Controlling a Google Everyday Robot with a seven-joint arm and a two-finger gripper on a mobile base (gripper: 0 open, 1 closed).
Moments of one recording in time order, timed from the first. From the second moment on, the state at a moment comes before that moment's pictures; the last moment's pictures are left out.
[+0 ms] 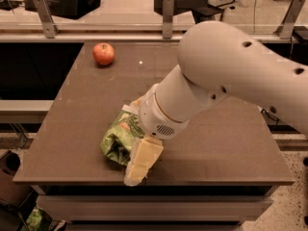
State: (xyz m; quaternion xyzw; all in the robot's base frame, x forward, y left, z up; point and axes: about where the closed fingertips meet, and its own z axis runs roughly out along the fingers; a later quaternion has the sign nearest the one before) arm 0.414 0.046 0.855 -0.68 0.67 0.17 0.25
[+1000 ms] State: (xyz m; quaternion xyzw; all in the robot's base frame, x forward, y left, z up) arm 0.413 0.062 0.846 -0.69 0.67 0.16 0.23
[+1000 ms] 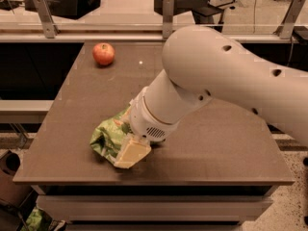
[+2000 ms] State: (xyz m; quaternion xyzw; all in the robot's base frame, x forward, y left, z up) arm 0.411 0.065 0.848 -0.69 0.67 0.16 0.23
